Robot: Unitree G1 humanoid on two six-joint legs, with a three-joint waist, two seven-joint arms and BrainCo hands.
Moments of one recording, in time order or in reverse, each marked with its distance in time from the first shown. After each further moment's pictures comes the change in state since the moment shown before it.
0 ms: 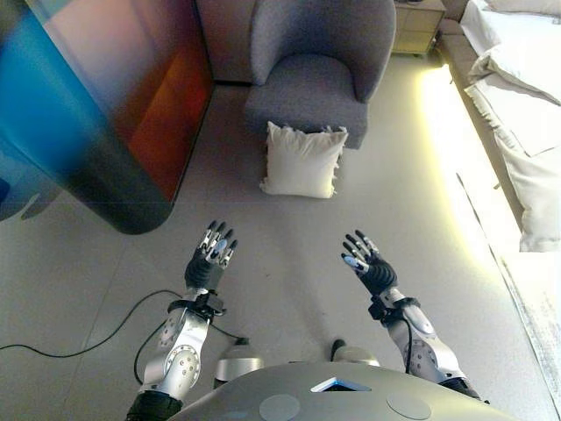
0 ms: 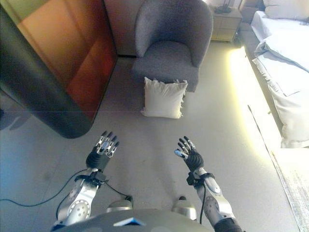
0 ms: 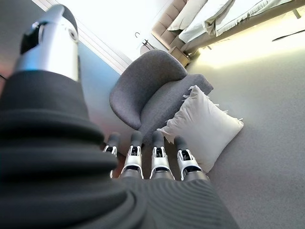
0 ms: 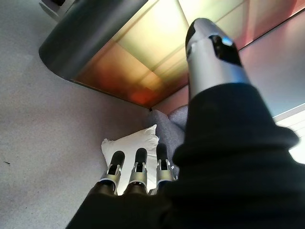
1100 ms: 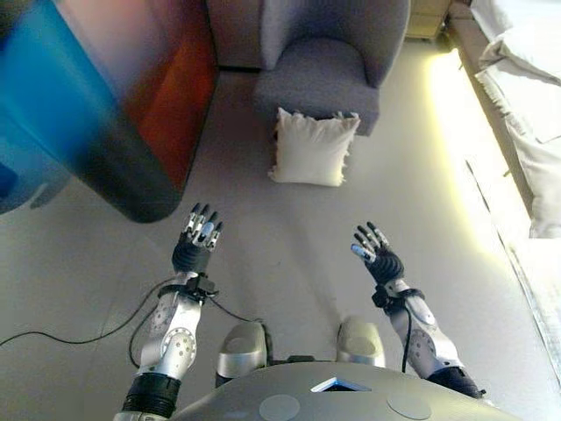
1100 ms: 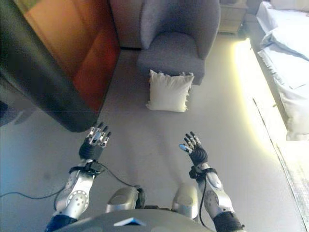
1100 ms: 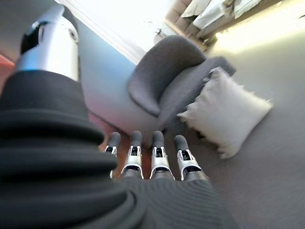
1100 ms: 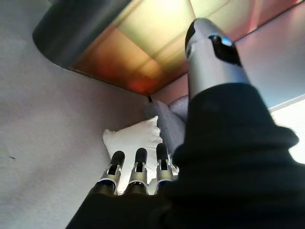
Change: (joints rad) left arm -0.080 0.051 0.123 0.037 -0.005 -0.029 0.004; right arm 0.021 0.034 -0.051 0.031 -0.026 -0.039 -0.046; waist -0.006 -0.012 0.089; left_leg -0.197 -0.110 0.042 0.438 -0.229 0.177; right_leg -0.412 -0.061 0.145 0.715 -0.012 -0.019
